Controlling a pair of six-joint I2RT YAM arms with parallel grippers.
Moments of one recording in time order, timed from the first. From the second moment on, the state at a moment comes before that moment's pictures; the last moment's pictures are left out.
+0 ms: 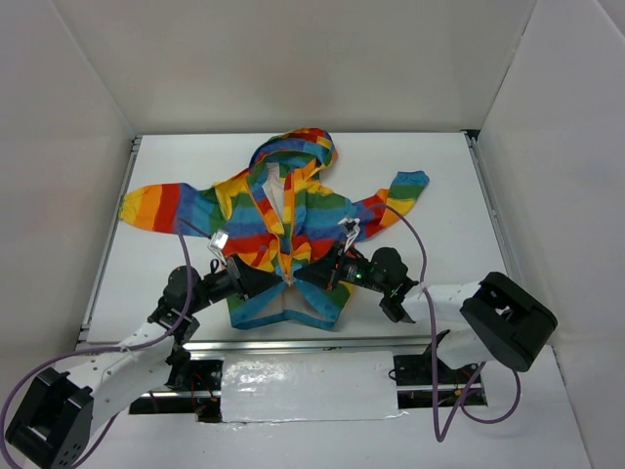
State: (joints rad) left arm -0.49 0.79 0.14 0.65 0.53 -1.00; right arm 0.77 1.36 0.34 1.07 -0.45 0.85
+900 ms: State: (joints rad) left arm -0.49 0.84 0.12 0.80 0.60 -1.04; right arm 0.75 1.33 0.33 1.14 -0.47 0.89
